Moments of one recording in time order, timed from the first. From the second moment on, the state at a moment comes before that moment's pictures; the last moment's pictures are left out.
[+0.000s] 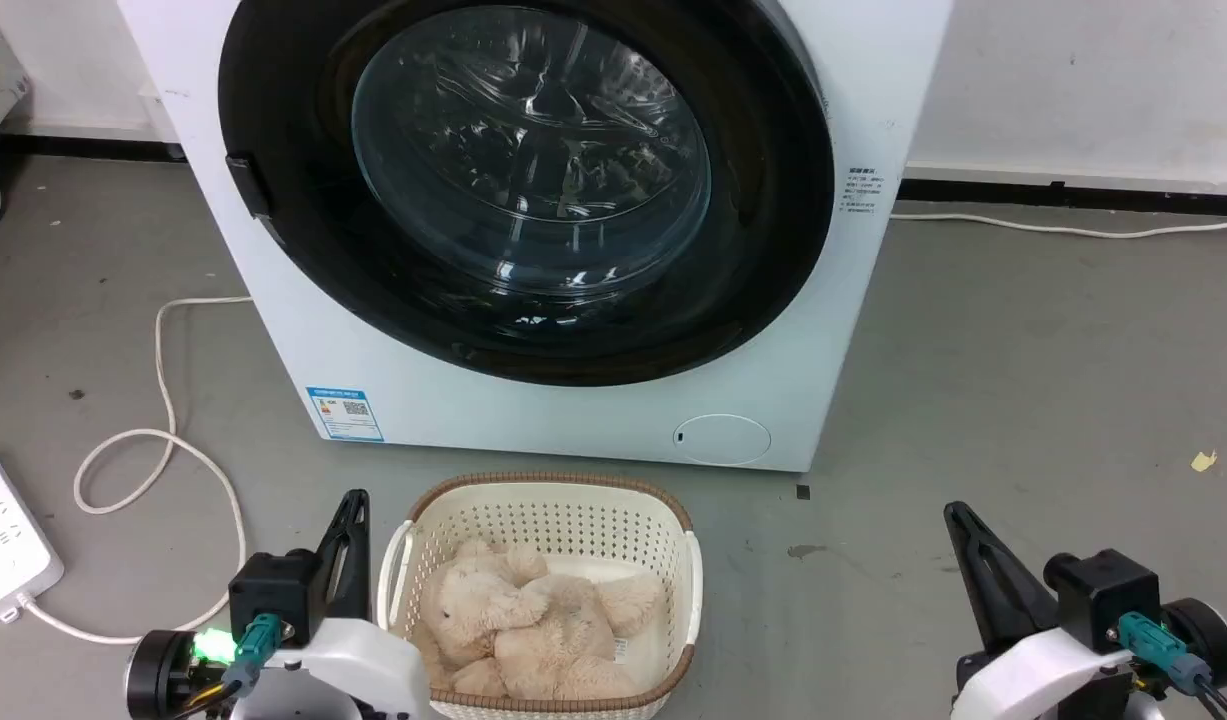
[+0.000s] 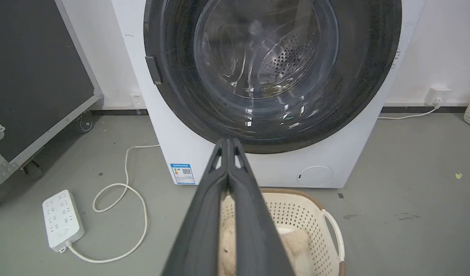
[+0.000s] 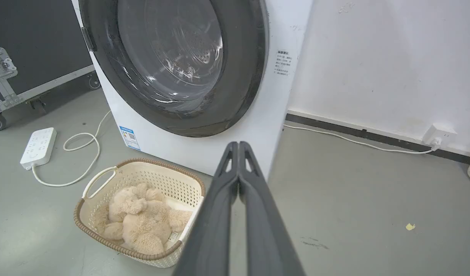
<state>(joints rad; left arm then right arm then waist) -0.01 0.05 0.00 0.00 0.00 0.00 0.00 0.01 -0.05 0.00 0.00 0.01 0.13 0.00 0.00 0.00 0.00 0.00</state>
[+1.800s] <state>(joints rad) -0.01 0.05 -0.01 0.00 0.00 0.00 -0.02 0.01 -0.05 0.00 -0.01 0.02 0.13 -0.02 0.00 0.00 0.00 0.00</state>
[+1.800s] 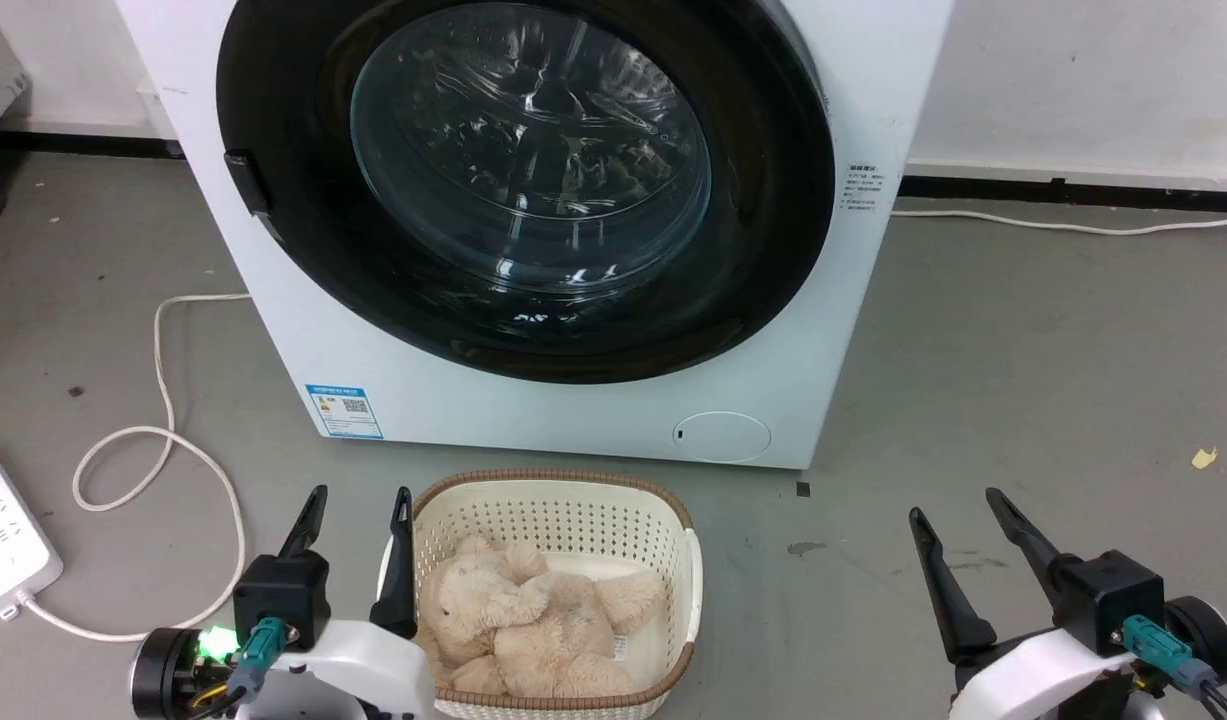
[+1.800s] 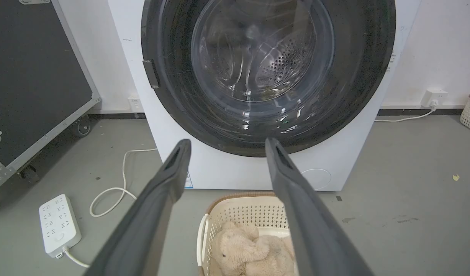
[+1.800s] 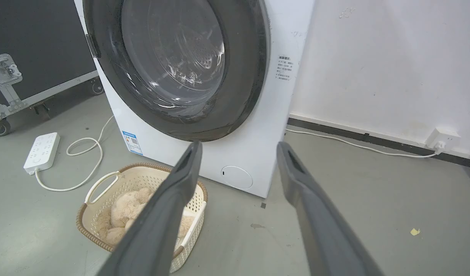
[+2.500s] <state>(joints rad) -0.03 0.05 -0.03 -0.03 -0.01 0.01 -0.07 -0.09 -0.09 0.00 -0.04 0.02 0.13 -0.02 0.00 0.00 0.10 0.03</state>
